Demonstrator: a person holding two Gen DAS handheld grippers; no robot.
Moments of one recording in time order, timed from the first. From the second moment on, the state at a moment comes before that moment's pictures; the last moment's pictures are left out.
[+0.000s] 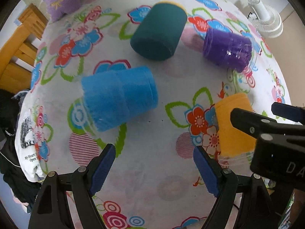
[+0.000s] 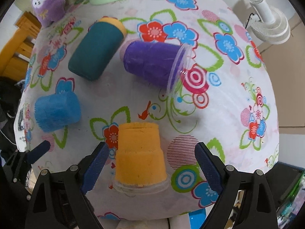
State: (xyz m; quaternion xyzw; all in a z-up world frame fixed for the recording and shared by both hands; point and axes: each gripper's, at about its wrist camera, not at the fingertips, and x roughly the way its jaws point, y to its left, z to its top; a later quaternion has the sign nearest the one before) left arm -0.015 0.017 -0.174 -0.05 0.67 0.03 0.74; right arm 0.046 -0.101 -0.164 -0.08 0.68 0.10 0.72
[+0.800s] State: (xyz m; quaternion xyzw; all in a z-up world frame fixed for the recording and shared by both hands) left arm -0.001 0.027 -0.228 -0.05 0.70 0.05 0.71; right arm 0.071 -0.070 -0.233 -0.09 0.75 0.09 0.64
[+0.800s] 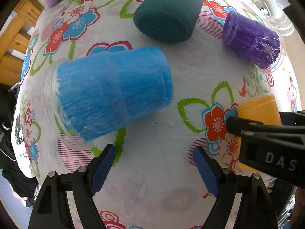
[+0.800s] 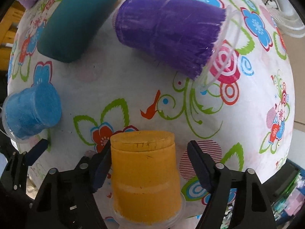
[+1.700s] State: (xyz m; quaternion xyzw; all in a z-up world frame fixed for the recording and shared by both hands) left arm 0.003 0.036 -0.170 -0.07 0.66 0.06 0.75; right arm 0.059 -0.087 -0.143 -0.10 0.67 0.15 0.73
